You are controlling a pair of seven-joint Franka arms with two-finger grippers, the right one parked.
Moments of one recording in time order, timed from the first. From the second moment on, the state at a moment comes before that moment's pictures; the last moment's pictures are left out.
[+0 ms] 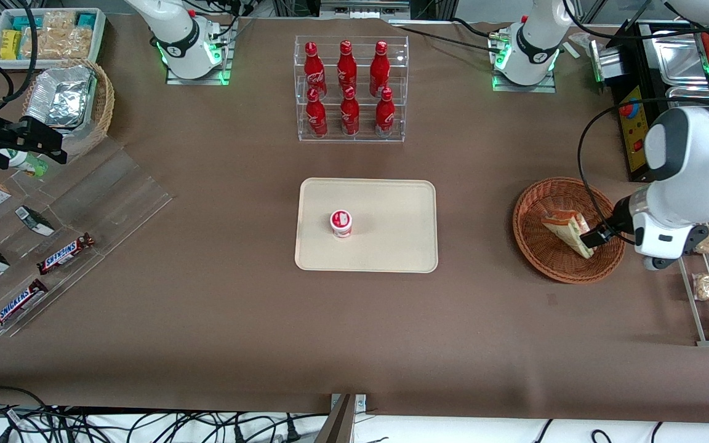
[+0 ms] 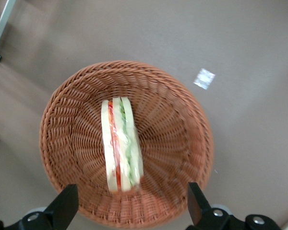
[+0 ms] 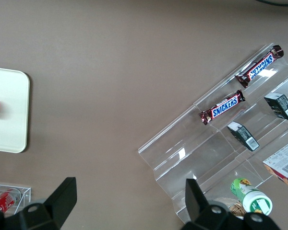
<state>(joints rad) -0.03 0.30 0.05 -1.85 0.03 2.05 -0.64</state>
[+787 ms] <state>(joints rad) -0.02 0.24 0.05 -2.12 0.19 2.29 -0.97</state>
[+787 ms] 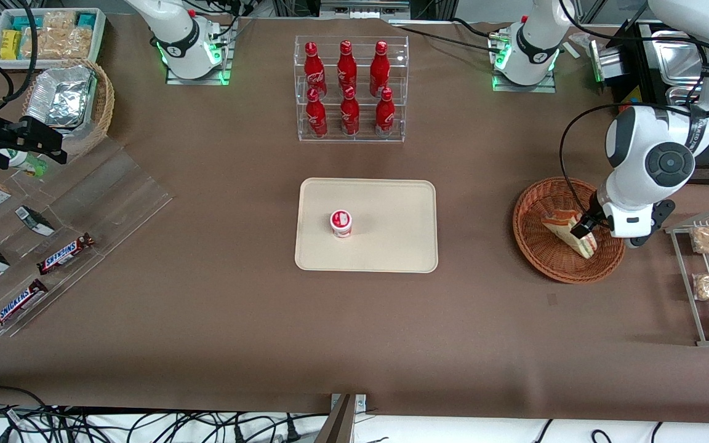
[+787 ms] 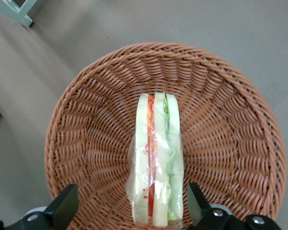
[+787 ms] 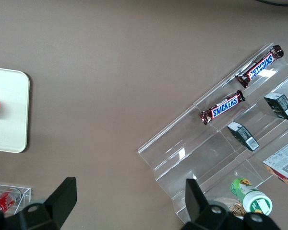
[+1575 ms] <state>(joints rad) -0.06 0.27 0.04 -2.20 0.22 2.40 -1.04</state>
